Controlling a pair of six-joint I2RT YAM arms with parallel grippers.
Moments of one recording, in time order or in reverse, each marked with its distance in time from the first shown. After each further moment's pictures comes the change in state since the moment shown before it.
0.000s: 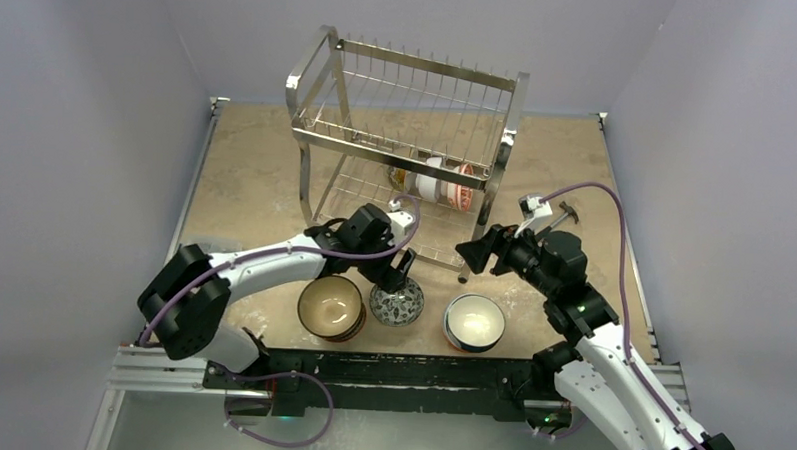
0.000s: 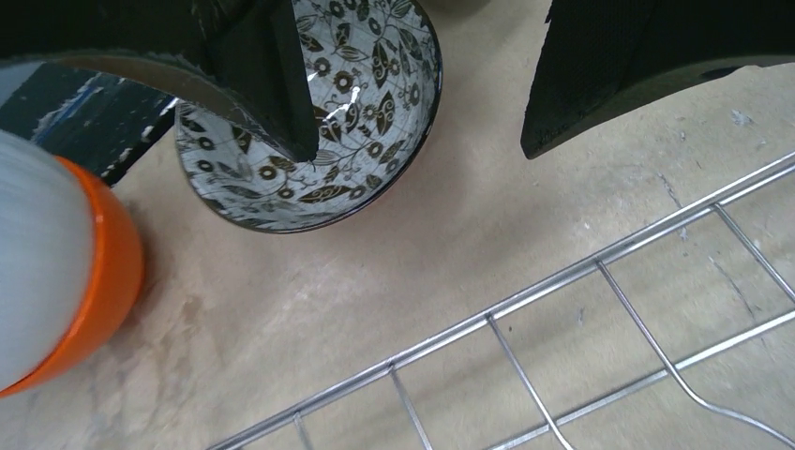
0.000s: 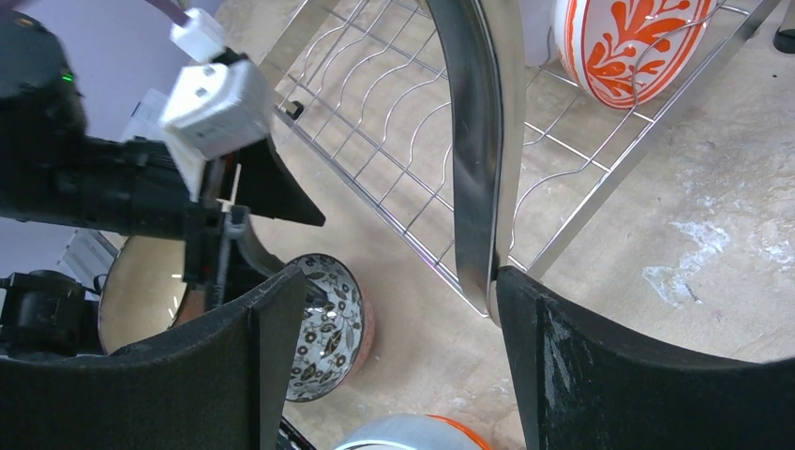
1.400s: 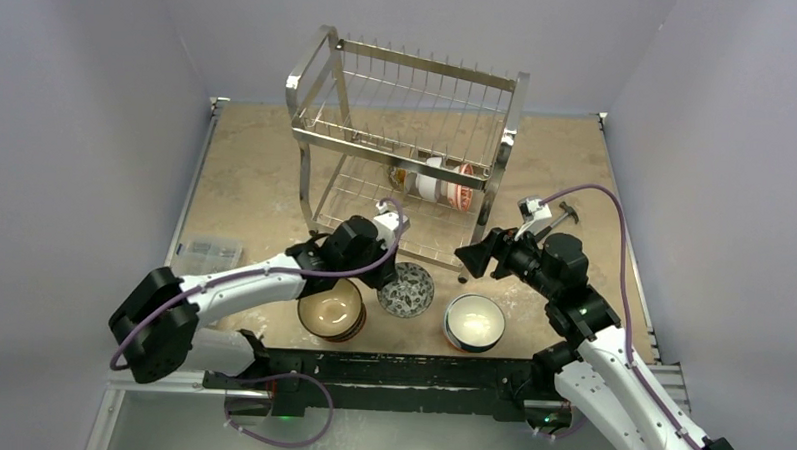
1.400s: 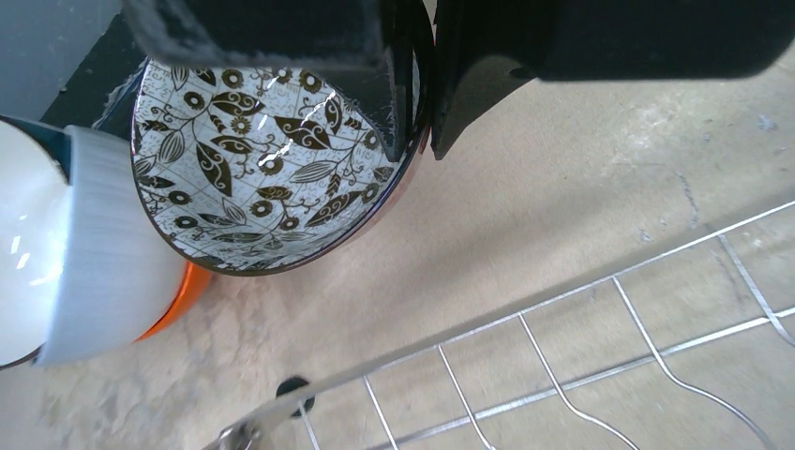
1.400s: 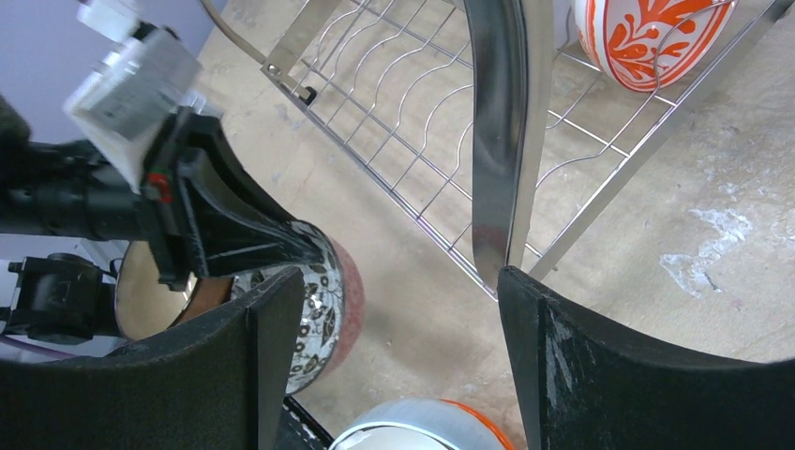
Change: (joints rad) left arm -0.055 -0.126 -0.138 0.159 -0.045 -0.100; right arm 0.000 -0.025 0.000 -0.035 -0.027 0.008
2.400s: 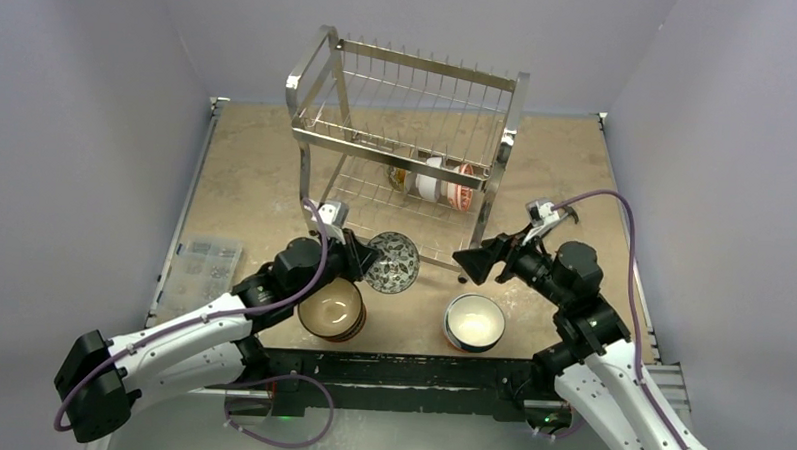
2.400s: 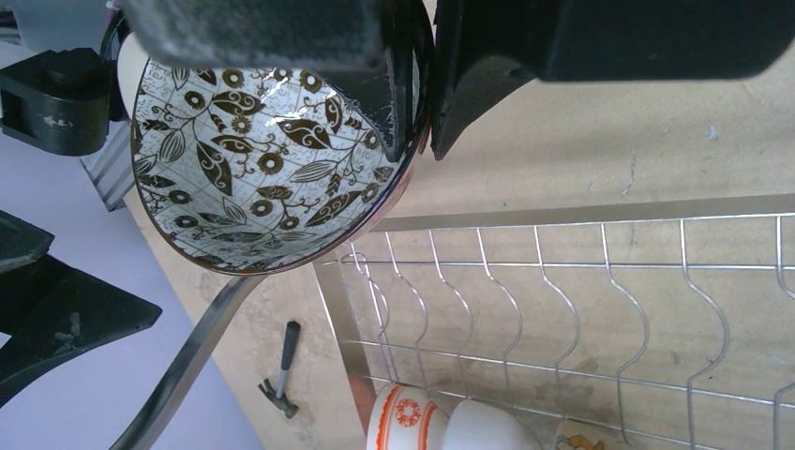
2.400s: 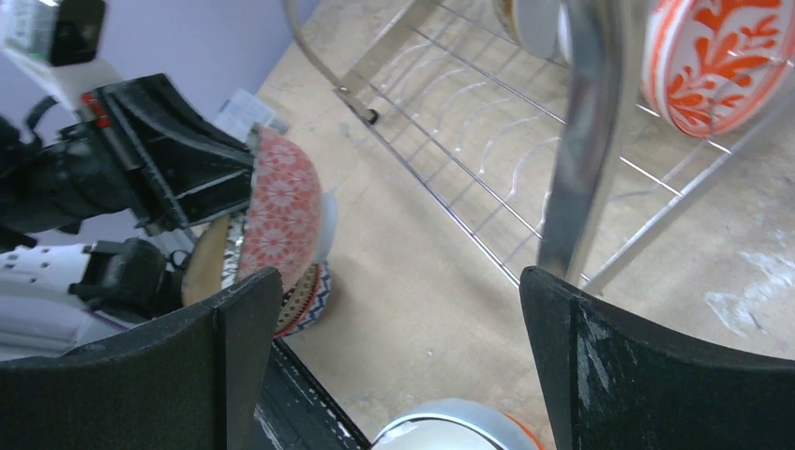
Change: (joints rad) left arm 0.000 -0.476 -0.255 0.255 -0.268 -0.281; right arm 0.000 -0.087 0.018 -0.017 -0.057 0.021
